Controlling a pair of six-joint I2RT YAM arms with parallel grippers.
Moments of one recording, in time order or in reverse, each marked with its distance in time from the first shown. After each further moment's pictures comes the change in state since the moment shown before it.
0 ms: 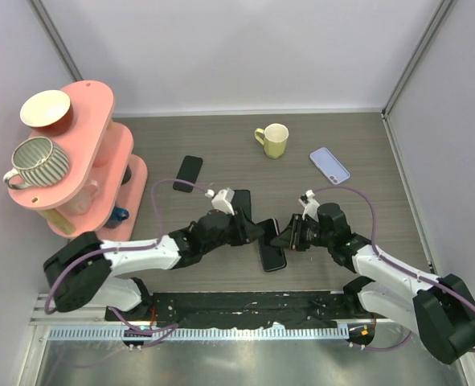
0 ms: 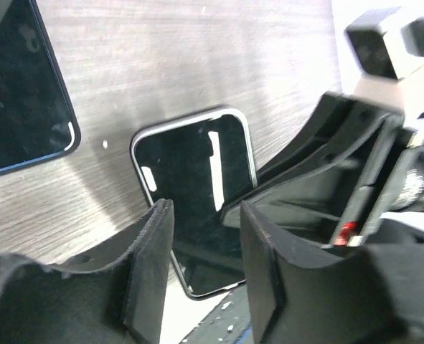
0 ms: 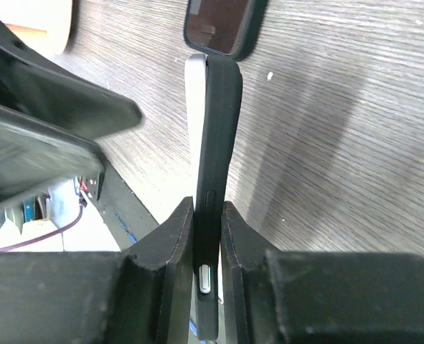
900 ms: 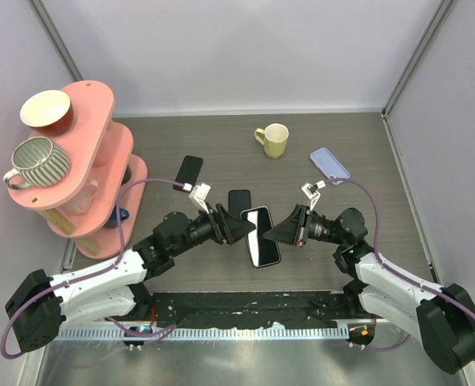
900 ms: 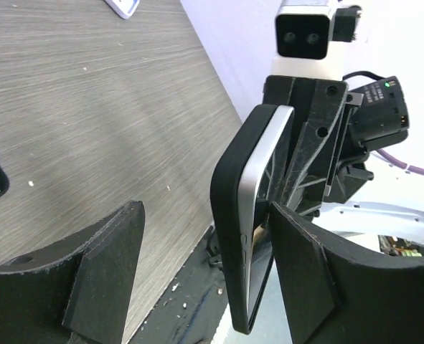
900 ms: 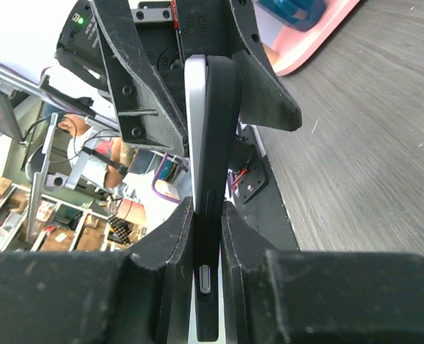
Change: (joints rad) left arm 0.106 -0.454 -0.129 0.041 0.209 0.111; right arm 0.000 -0.099 -0.069 0.707 -0.345 0.356
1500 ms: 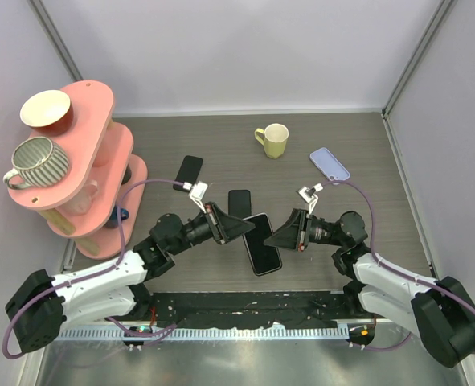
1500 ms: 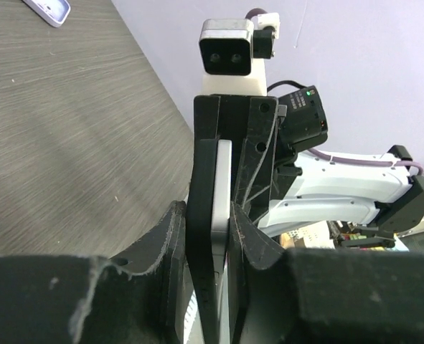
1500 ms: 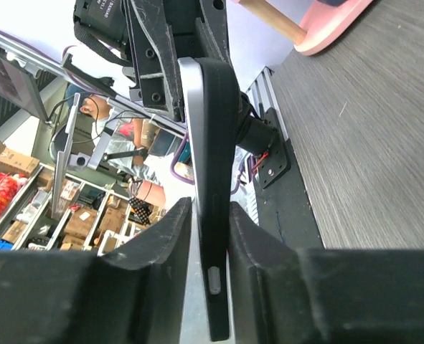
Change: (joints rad) left arm 0.013 0.012 -0.030 0.196 0.108 -0.093; right arm 0.006 0.064 -0.044 0.184 -0.080 0.101
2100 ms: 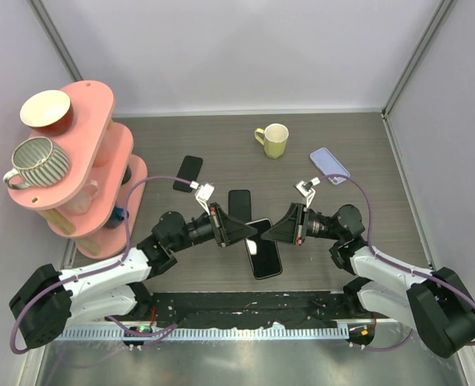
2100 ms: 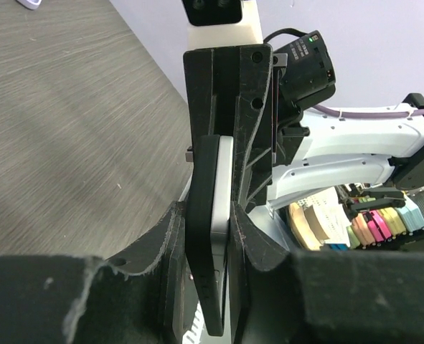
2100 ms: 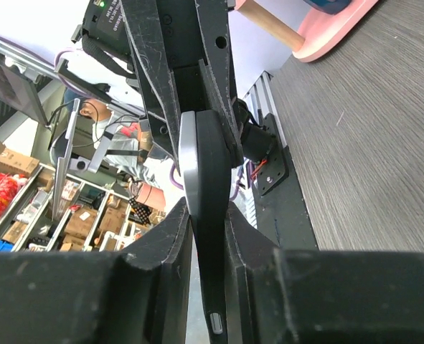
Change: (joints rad) left arm 0.014 0.058 -0.003 0.046 0.134 0.079; right arm -0.002 0.069 0.062 -0.010 -0.002 -0.003
